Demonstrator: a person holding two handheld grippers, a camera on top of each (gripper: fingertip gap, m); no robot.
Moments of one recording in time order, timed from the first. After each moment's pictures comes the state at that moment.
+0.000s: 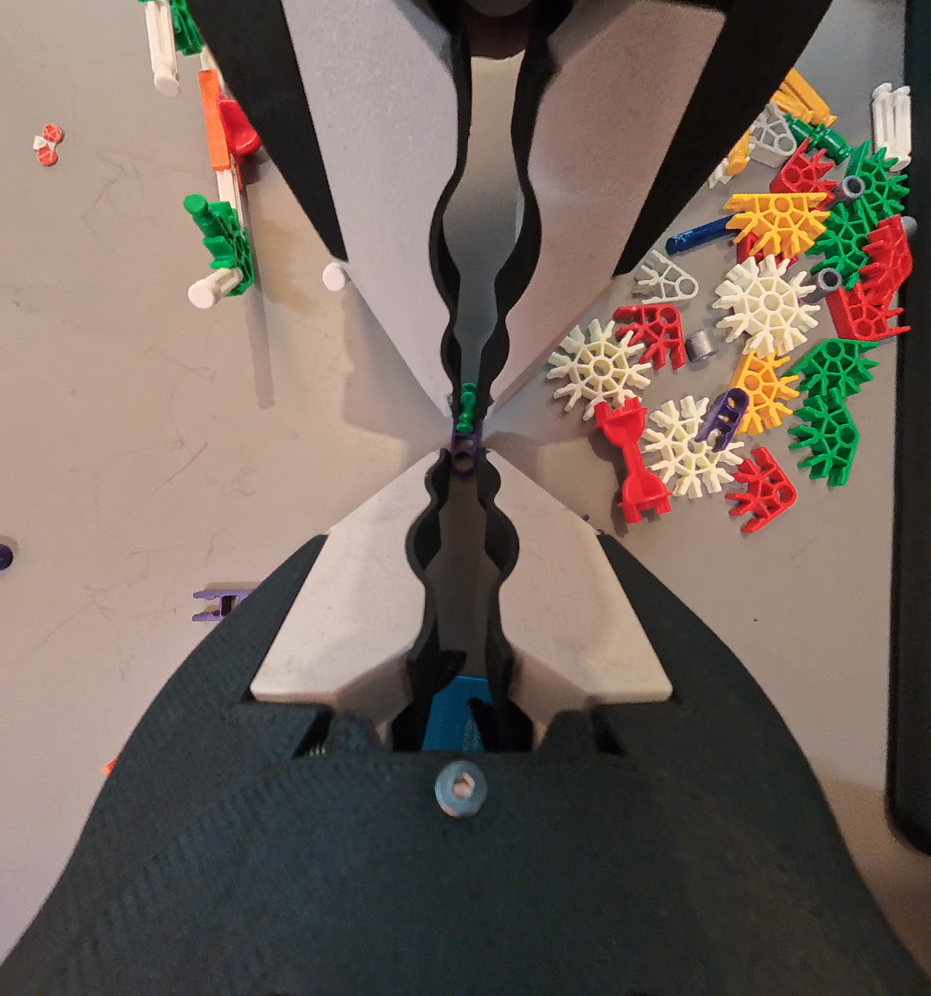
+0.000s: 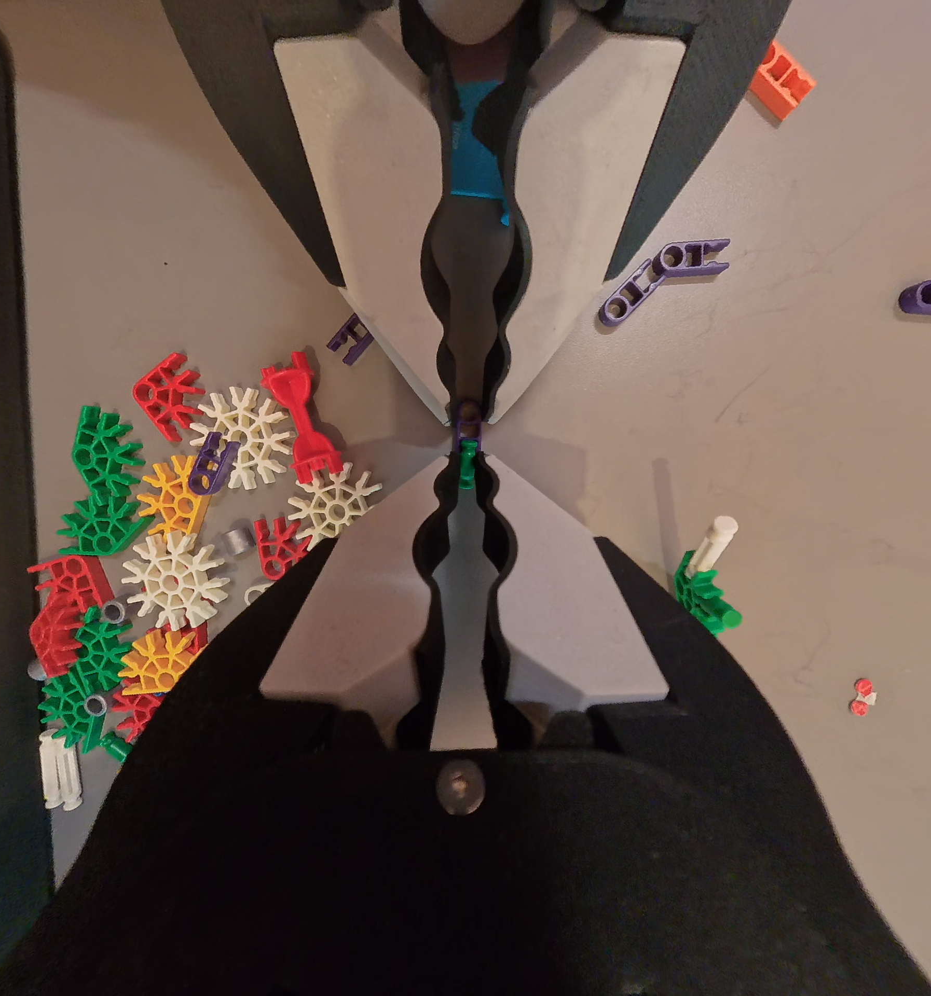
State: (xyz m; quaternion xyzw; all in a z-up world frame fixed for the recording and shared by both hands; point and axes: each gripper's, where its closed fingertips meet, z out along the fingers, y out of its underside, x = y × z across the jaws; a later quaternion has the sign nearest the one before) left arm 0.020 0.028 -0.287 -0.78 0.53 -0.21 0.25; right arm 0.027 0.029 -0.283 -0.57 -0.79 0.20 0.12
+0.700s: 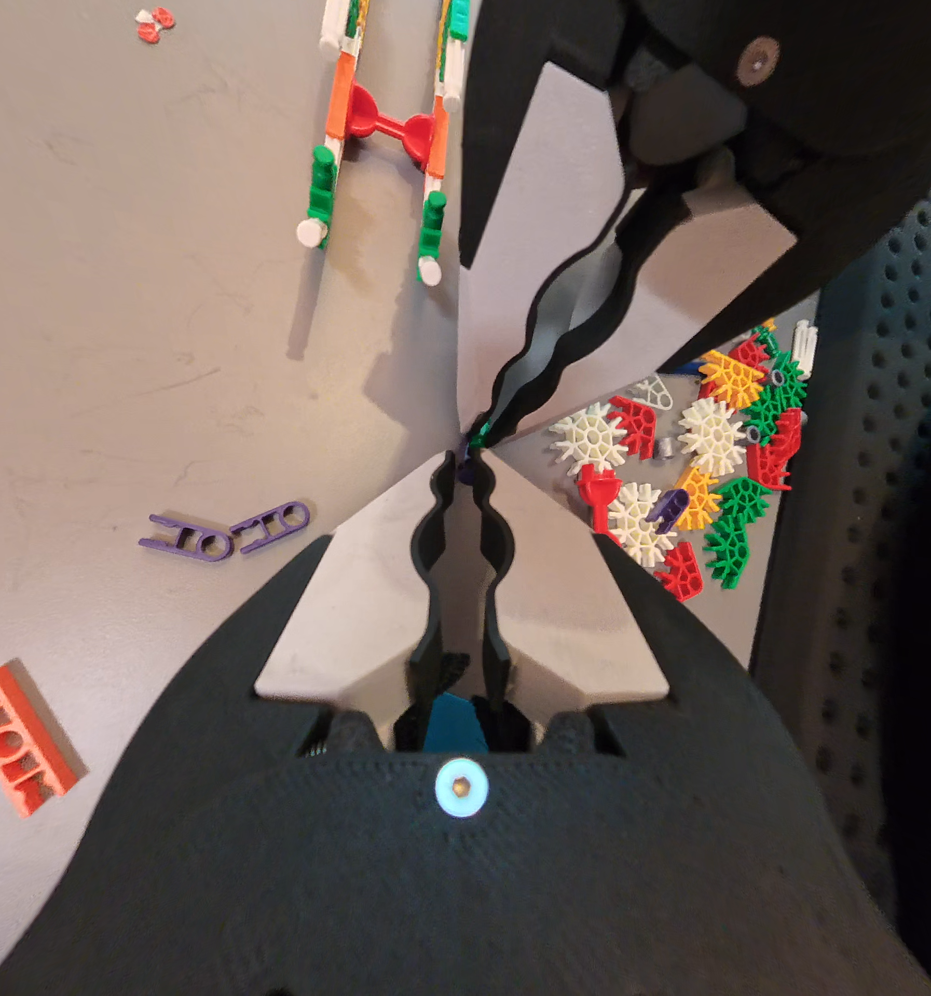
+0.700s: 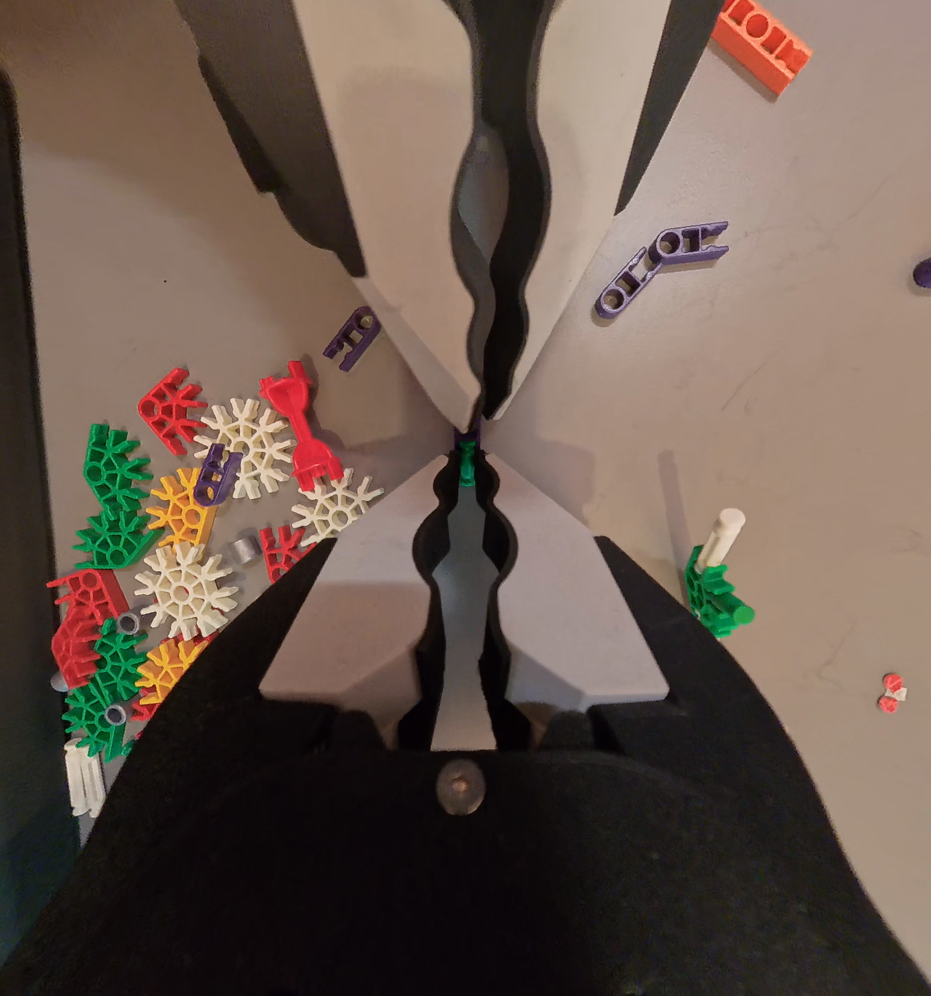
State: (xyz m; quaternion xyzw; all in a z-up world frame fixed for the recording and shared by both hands) left arm 0.021 0.033 -0.275 -0.85 0.36 -0.30 0.23; right arm 0.026 0.029 -0.284 -0.59 -0.78 0.20 0.11
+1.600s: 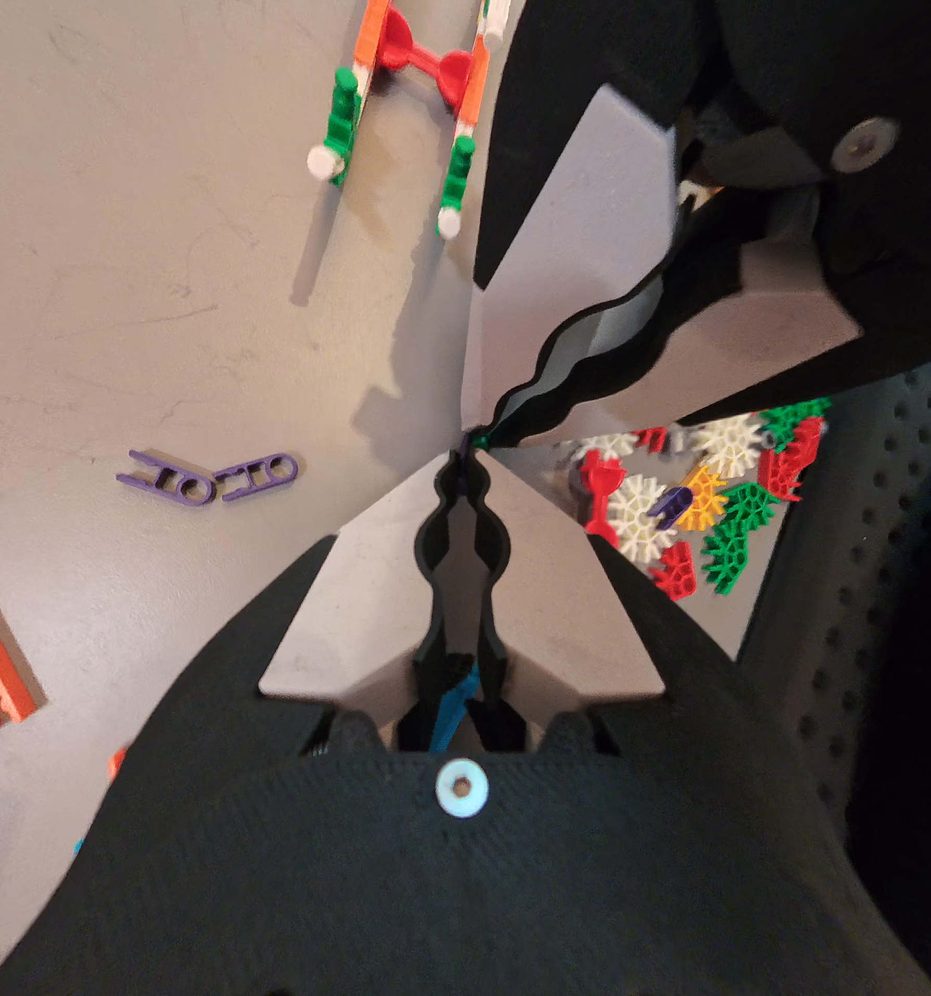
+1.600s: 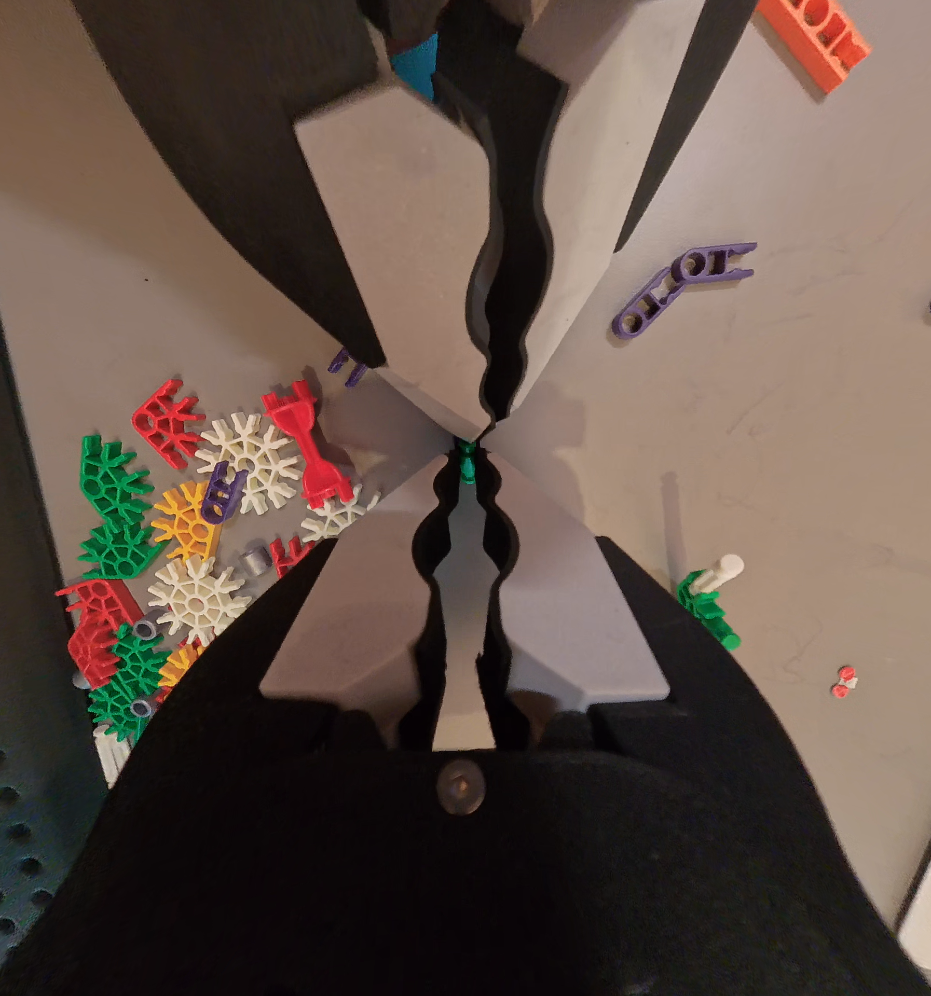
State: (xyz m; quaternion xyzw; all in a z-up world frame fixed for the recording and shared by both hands) left arm 0.015 0.025 -0.284 -0.88 0.32 -0.27 0.21; right arm 0.020 0.024 -0.286 -0.59 -0.80 0.13 0.08
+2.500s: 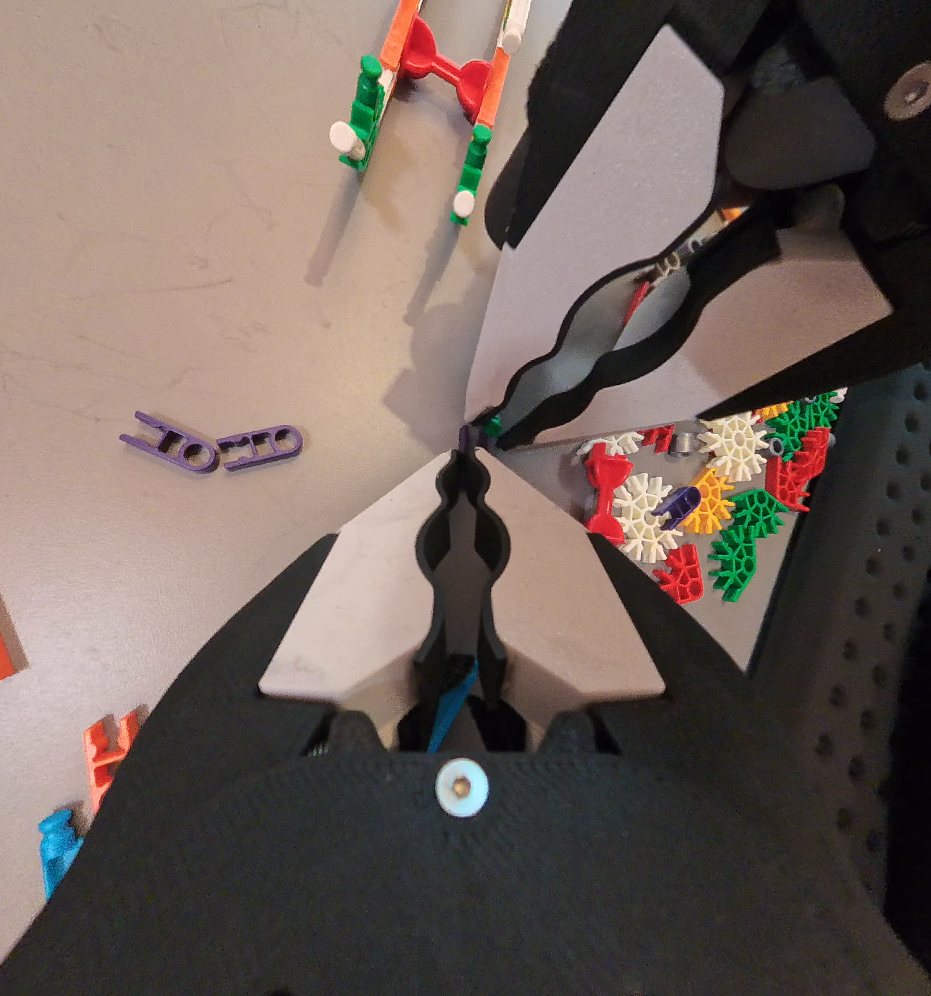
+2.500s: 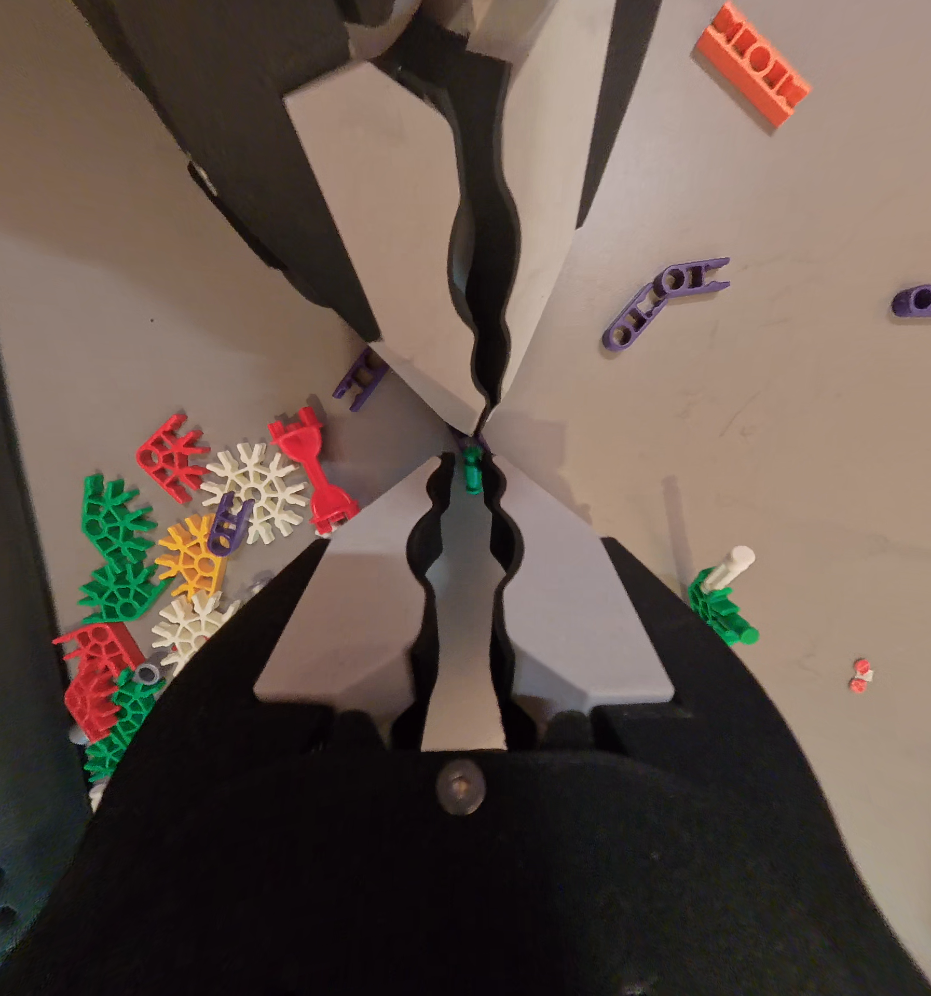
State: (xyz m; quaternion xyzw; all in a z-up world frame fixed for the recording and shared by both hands) left arm 0.011 0.023 -0.285 -0.88 0.30 -0.27 0.24; right arm 0.015 0.020 -0.284 -0.60 -0.77 0.15 0.12
